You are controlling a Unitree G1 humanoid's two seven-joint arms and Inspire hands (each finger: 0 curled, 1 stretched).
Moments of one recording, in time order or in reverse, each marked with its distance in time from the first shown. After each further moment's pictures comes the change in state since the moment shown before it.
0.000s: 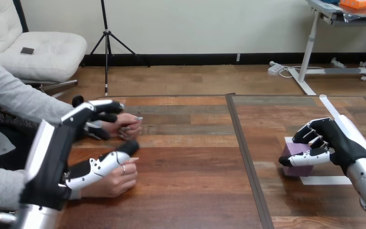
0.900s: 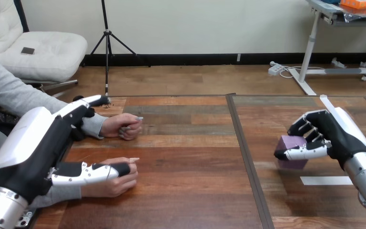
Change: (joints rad) left arm 0.063 0.247 0.049 -0.297 0.164 0.311 -0.147; right arm 0.001 -0.001 -0.002 -0.044 0.017 -0.042 0.014
